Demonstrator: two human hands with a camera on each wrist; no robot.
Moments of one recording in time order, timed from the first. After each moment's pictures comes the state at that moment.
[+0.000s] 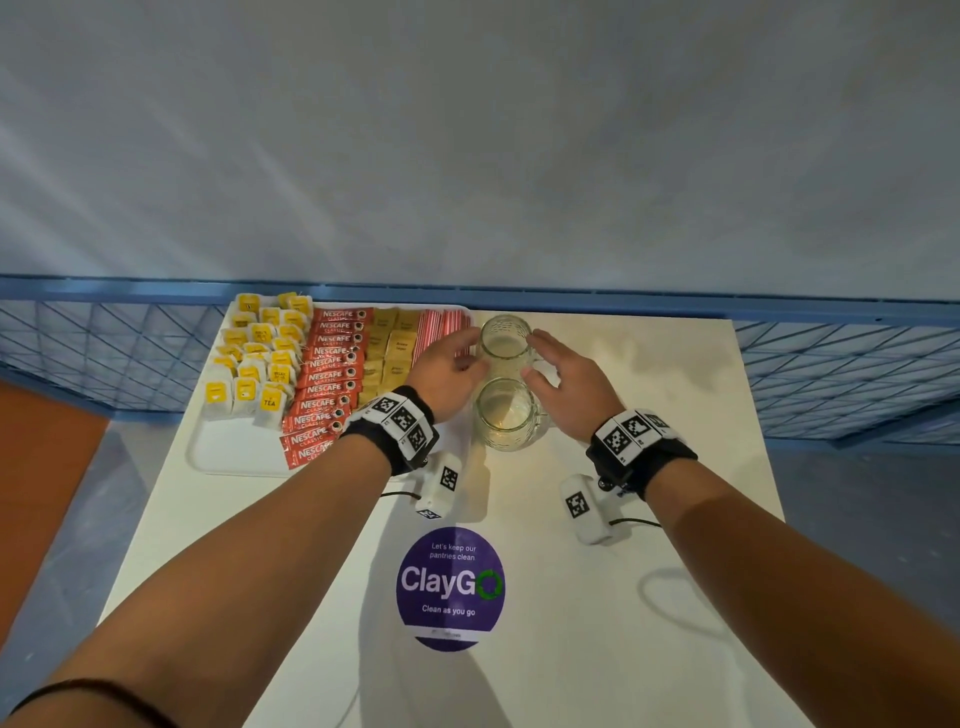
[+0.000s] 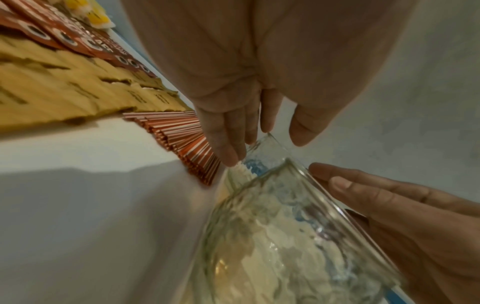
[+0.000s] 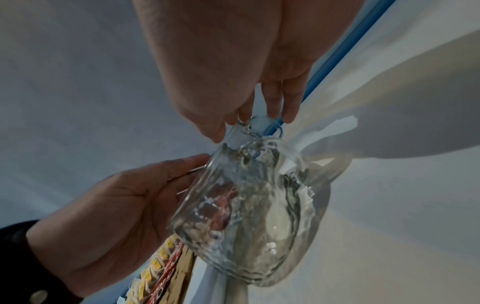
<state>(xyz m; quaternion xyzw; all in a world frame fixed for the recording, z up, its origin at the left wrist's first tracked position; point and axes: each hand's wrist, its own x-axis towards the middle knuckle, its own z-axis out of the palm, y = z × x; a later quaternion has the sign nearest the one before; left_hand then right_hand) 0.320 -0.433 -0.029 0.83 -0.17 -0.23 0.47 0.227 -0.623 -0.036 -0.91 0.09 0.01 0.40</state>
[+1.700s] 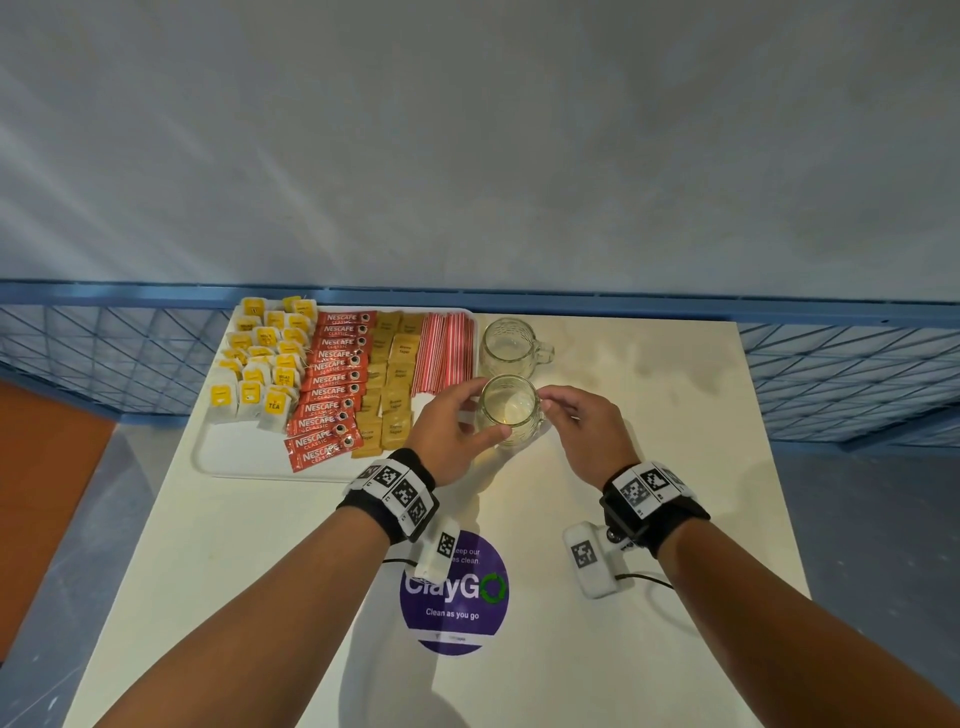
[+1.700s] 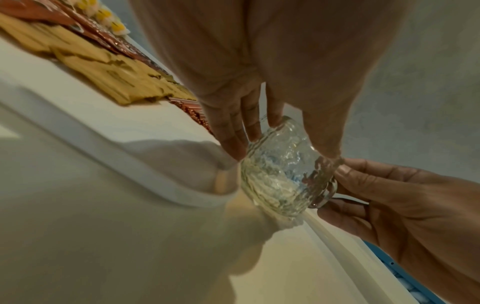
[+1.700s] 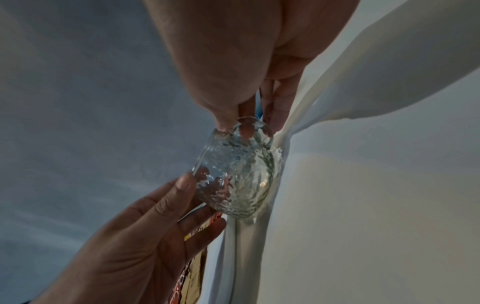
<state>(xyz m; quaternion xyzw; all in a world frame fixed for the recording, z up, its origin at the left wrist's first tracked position) 0.266 -0.410 -0.063 0.85 -0.19 -0.19 0.46 0.183 -0.613 -0.059 -0.85 0.15 -0.07 0.50</state>
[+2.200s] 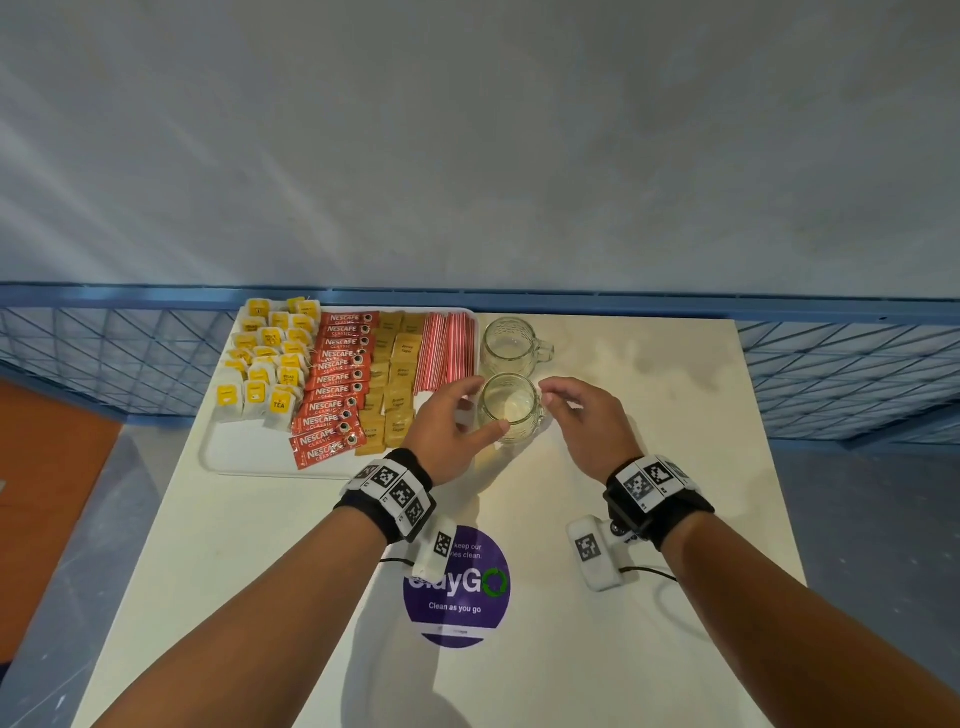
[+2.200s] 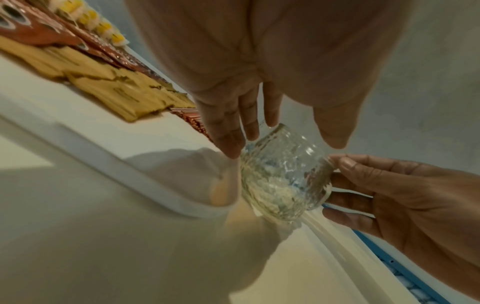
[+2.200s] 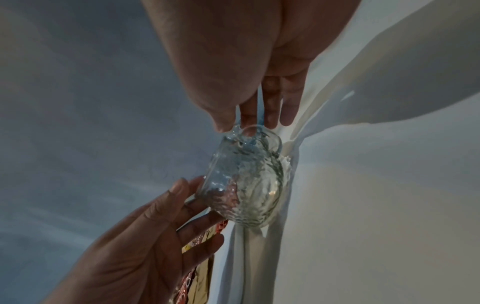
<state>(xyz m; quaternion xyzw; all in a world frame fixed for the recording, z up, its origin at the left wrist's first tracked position) 0.261 -0.403 -0.054 0.86 -0.18 -0.19 0.44 0.183 -0.613 -0.048 -0.84 0.16 -0.06 0.51</state>
